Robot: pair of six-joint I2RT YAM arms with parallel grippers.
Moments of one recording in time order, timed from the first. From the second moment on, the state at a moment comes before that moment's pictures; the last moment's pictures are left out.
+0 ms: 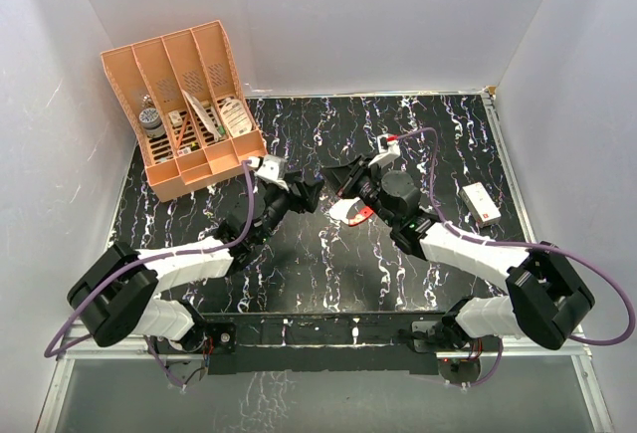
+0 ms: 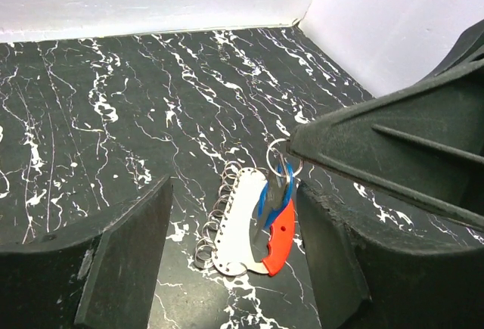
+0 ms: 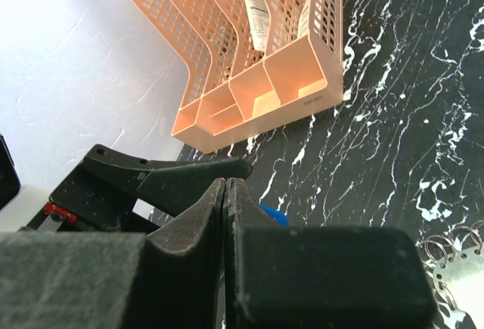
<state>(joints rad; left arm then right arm) -0.80 1.33 0.52 0.86 -0.22 -0.27 0.69 1.29 0.67 0.63 0.05 0.79</state>
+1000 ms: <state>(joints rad) -0.80 1.35 0.53 0.91 -0.21 -0.25 0.69 1.25 0.62 0.62 0.03 0.81</state>
